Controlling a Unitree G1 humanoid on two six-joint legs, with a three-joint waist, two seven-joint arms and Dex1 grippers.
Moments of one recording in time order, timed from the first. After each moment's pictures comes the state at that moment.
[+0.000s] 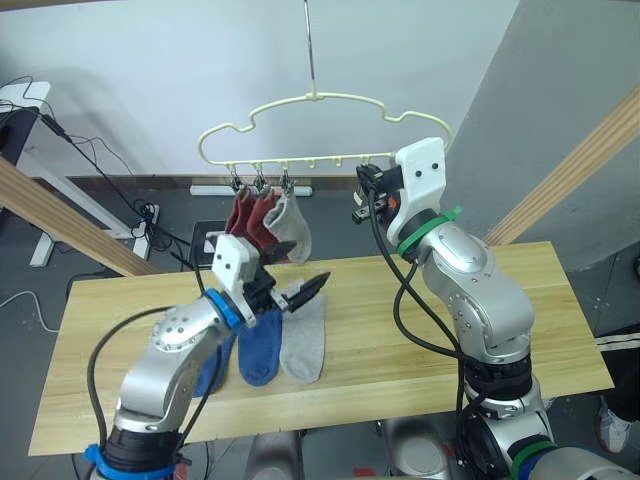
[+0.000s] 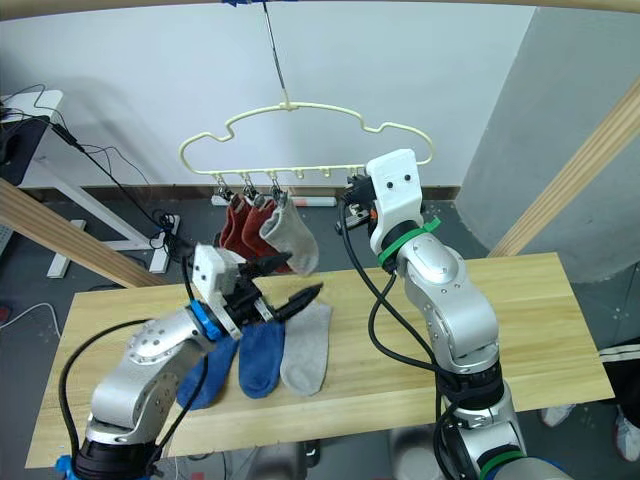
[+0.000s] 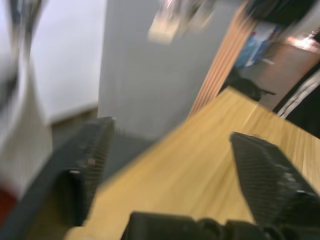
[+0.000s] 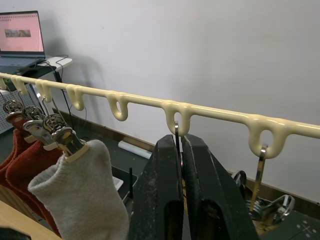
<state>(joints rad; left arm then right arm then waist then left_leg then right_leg) -0.09 0.43 -0.01 -0.38 -0.39 0.40 -0.60 -0.60 -0.06 0.14 -0.46 0.14 0.80 0.15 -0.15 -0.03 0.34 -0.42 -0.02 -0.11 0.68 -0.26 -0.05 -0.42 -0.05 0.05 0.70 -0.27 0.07</state>
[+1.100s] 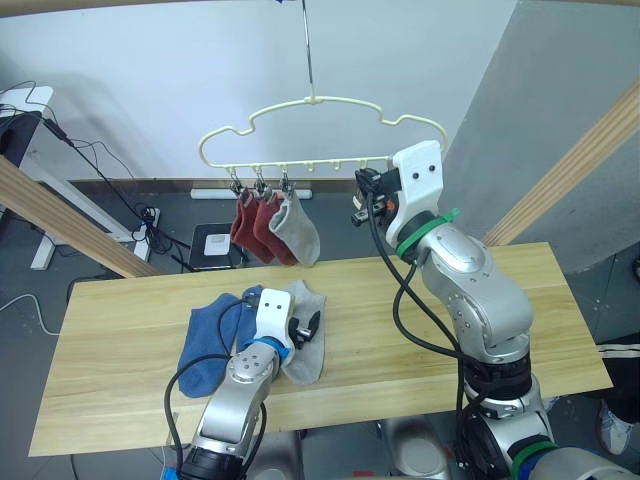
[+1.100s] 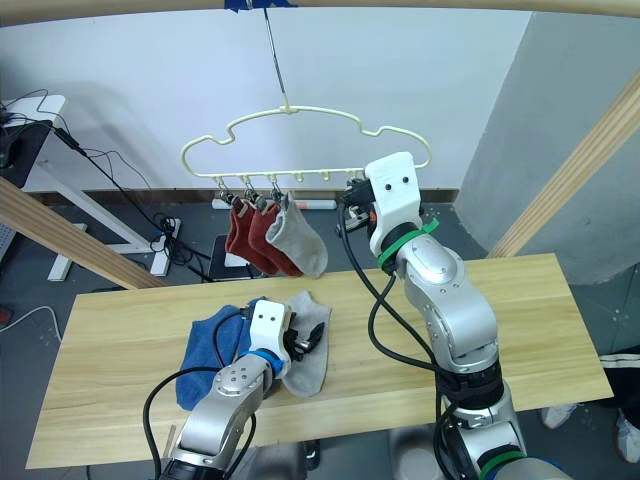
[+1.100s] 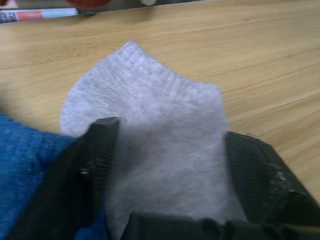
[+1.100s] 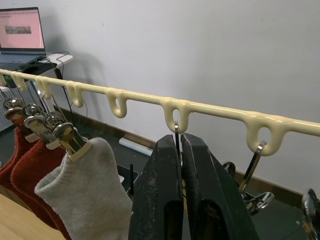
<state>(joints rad) -0.01 0.18 -0.16 -0.15 -0.03 0.50 -0.19 -0.60 -0.05 0.14 -0.45 0.14 0.82 0.15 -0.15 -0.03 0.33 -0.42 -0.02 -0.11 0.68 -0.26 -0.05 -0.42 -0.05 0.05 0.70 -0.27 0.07</state>
